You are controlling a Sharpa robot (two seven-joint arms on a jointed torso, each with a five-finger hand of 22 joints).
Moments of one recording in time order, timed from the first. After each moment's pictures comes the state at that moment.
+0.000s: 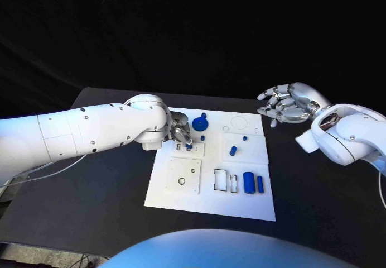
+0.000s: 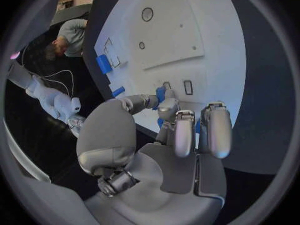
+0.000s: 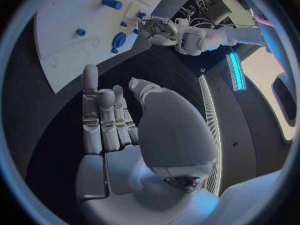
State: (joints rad) left arm 1.28 -0.70 -0.12 1.47 -1.09 0.18 -0.55; left_hand 0.99 -0.19 0.90 0.14 0.40 0.80 0.08 0.82 0.72 1.28 -0.02 1.18 0.97 1.47 -0.08 1.55 1.31 0.08 1.46 0.03 1.43 1.28; right arm 1.33 -0.95 -0.17 1.60 -0.77 -0.42 0.06; right_hand 1.41 -0.18 0.41 0.20 0.22 0.63 0.18 0.30 0.54 0.83 0.13 0.86 0.57 1.17 0.05 1.04 0.91 0.17 1.20 0.14 0.51 0.58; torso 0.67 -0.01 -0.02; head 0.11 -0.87
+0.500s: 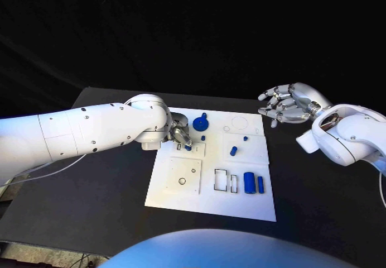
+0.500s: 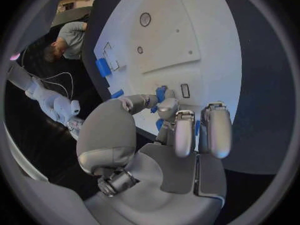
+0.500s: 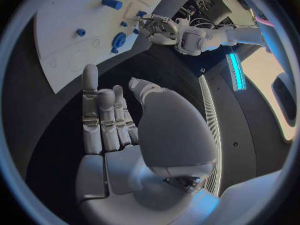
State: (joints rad) left arm 1.28 -0.70 -0.12 1.47 -1.09 0.22 -0.56; left_hand 1.00 -0.19 0.90 0.14 0.40 0.80 0.08 0.82 0.72 1.28 -0.02 1.18 0.97 1.47 -0.08 1.55 1.31 0.08 1.46 0.03 1.43 1.28; right arm 1.33 -0.95 -0.17 1.60 -0.77 -0.41 0.06; right_hand 1.41 -0.18 0.41 0.20 0.22 0.63 0.18 0.30 0.54 0.83 0.13 0.86 0.57 1.17 0.05 1.04 0.91 0.17 1.20 0.14 0.50 0.57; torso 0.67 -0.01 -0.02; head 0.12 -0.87
